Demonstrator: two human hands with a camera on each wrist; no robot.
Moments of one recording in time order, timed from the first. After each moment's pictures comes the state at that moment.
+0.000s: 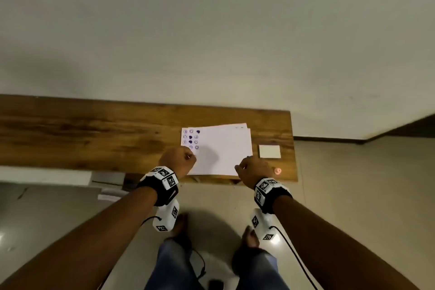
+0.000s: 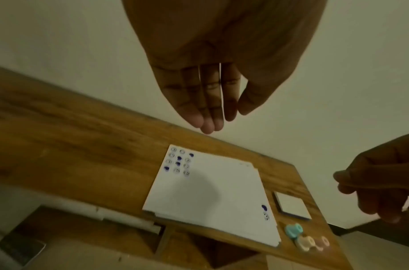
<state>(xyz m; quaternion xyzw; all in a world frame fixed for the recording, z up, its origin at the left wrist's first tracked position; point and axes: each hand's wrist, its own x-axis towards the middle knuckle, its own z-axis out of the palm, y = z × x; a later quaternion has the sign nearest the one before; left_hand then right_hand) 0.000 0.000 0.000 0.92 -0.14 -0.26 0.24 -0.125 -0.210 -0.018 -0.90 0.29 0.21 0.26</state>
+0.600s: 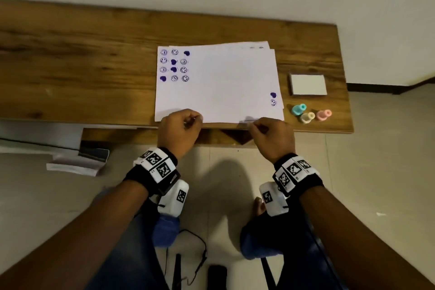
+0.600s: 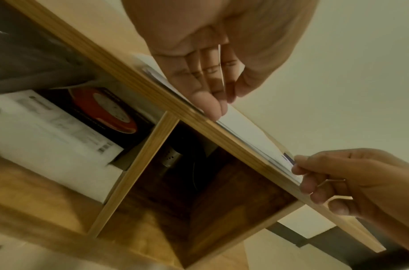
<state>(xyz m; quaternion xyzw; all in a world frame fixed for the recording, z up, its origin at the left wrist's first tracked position) -0.038 0.000 -0.276 0.87 -0.13 -0.15 0.45 -0.157 -0.204 -0.275 -0.91 0.31 -0.03 0.29</state>
